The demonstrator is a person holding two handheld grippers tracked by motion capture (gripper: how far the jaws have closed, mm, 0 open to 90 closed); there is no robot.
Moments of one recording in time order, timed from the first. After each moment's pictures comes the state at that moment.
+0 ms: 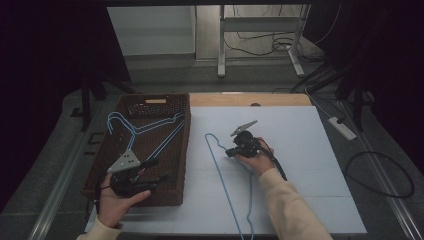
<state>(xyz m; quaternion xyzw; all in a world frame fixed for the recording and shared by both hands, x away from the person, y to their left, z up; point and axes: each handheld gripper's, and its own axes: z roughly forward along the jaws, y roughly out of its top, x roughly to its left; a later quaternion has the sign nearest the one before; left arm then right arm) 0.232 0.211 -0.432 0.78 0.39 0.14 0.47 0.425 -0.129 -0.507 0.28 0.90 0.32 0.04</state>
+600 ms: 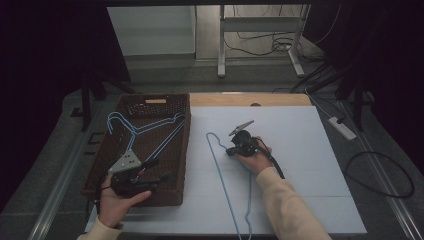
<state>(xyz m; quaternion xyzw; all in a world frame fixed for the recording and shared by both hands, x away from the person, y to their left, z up) 0.232 0.209 -0.433 0.78 0.39 0.14 0.47 0.434 -0.126 -0.516 0.30 0.91 0.30 0.05</state>
